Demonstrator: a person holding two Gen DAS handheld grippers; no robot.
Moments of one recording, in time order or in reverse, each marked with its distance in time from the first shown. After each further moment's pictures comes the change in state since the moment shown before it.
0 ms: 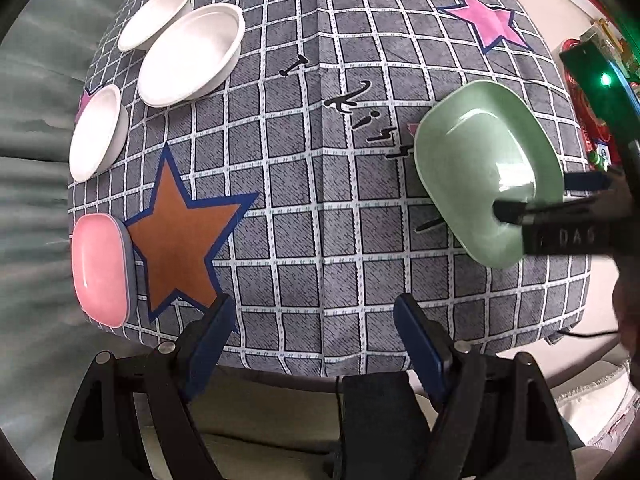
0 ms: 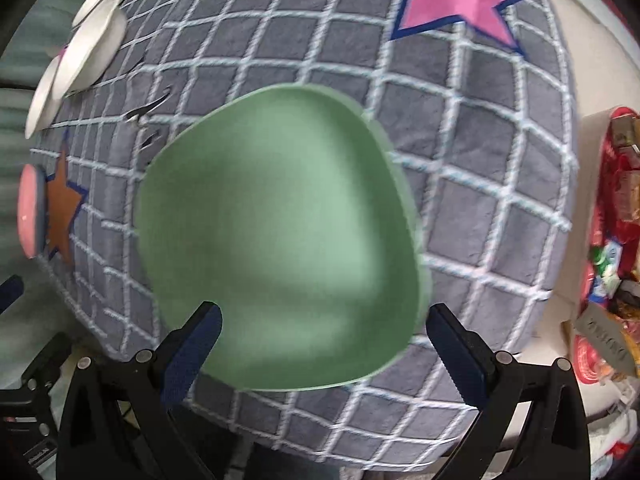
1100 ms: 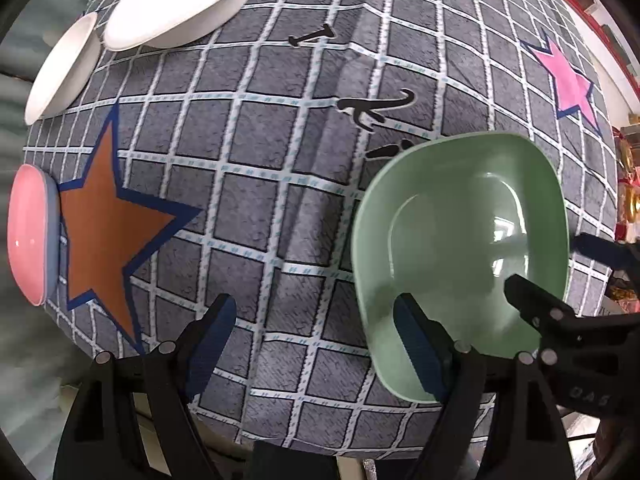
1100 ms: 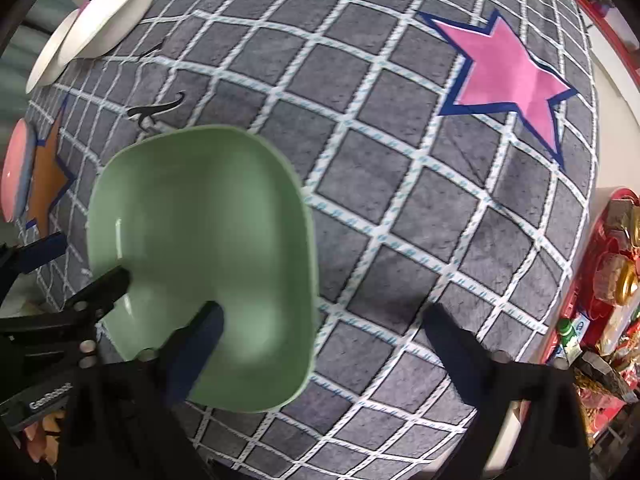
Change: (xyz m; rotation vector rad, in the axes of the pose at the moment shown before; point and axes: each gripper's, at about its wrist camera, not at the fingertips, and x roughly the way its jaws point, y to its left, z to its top) left arm 0.074 -0.024 0.045 -0.281 0.052 -0.134; right arm -0.002 -0.006 0.018 -0.203 -0.021 -0.134
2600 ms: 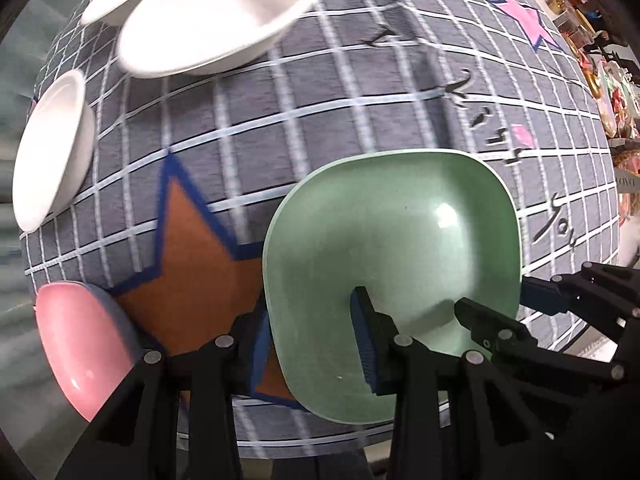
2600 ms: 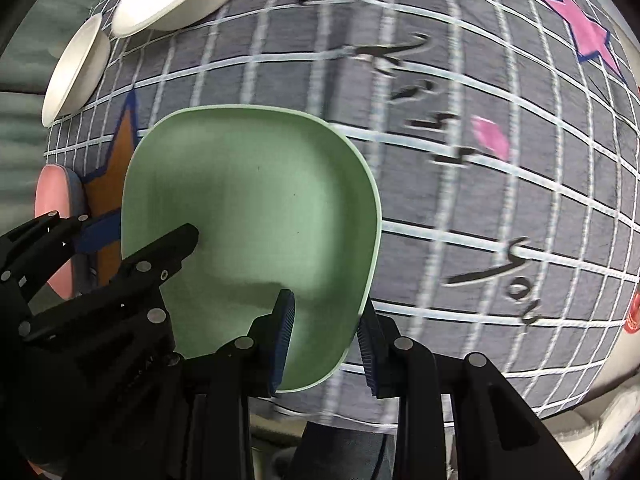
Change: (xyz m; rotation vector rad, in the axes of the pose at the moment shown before) left arm 0.005 0.043 0.010 0.432 -0.042 -0.026; right arm 0.007 0.226 -0.032 0.333 0.037 0.123
